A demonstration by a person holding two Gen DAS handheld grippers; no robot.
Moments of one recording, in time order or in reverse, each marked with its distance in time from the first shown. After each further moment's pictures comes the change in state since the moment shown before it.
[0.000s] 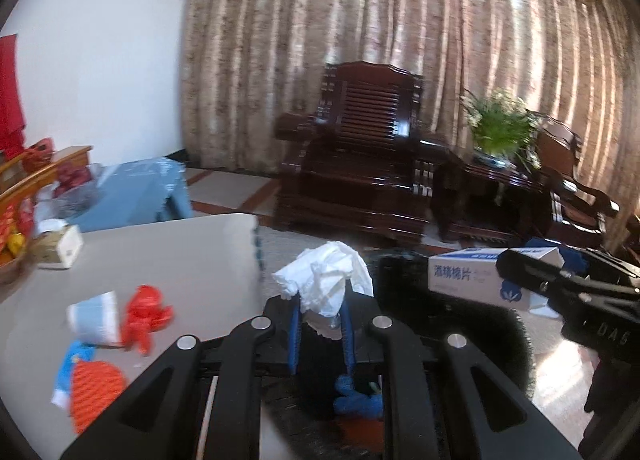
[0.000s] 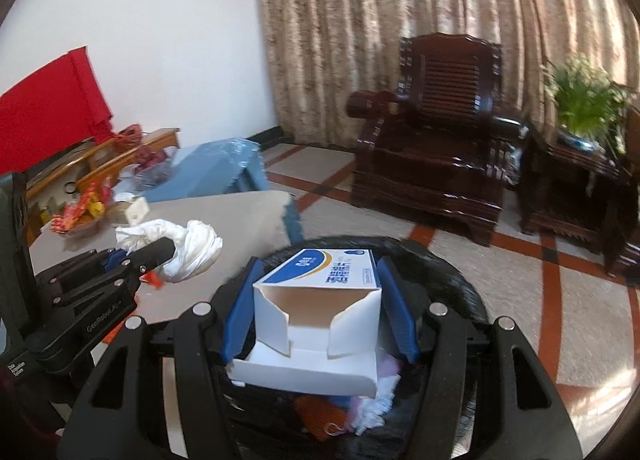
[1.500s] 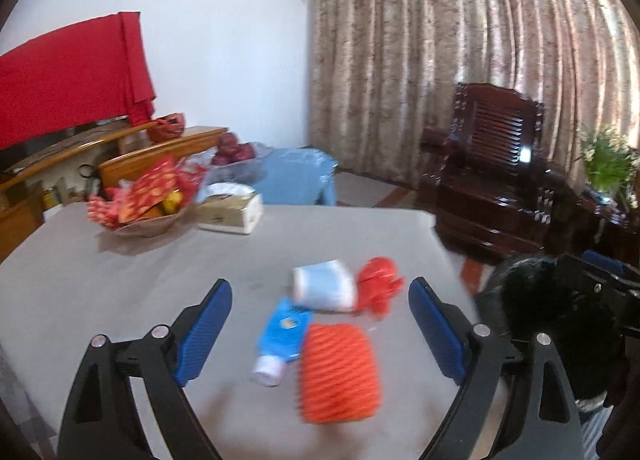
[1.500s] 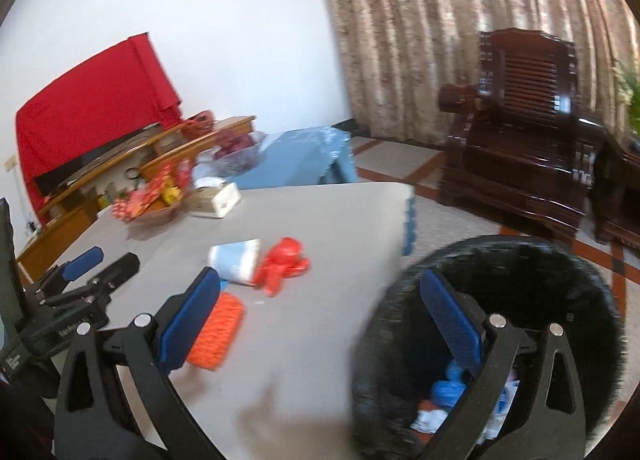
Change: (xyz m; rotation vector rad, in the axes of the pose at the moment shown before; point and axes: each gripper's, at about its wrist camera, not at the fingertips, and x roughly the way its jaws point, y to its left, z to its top) left arm -0.113 0.185 -0.048 -0.169 -0.025 0.428; right arm 0.044 0.180 -0.002 -0.077 0.020 0.286
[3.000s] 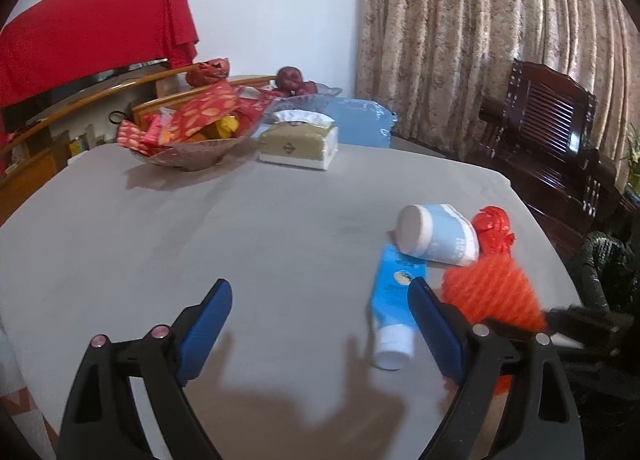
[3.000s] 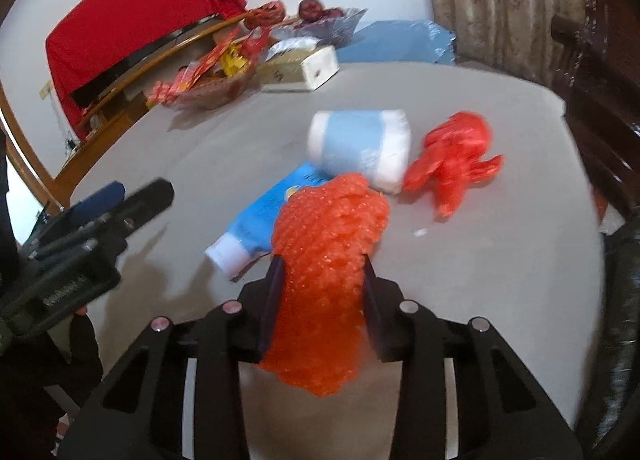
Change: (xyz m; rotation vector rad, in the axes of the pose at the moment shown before) left arm 0.069 0.086 -0.049 -0.085 0.145 0.091; right arm 0.147 0.092 -0.053 -0.089 0.325 0.198
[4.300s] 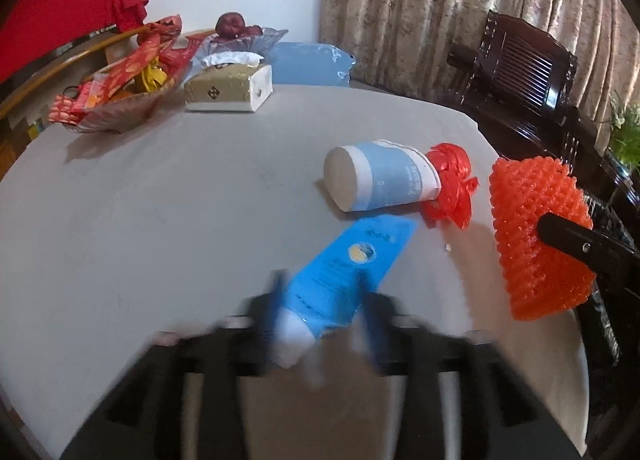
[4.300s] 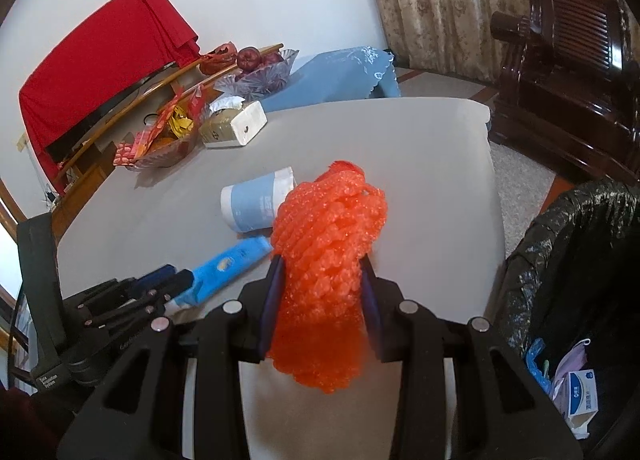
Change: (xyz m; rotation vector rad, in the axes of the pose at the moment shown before) left arm 0.038 -0.053 -0.012 0.052 0.193 -0.100; right arm -0.045 -0.066 0.003 0.118 -0.079 -0.067
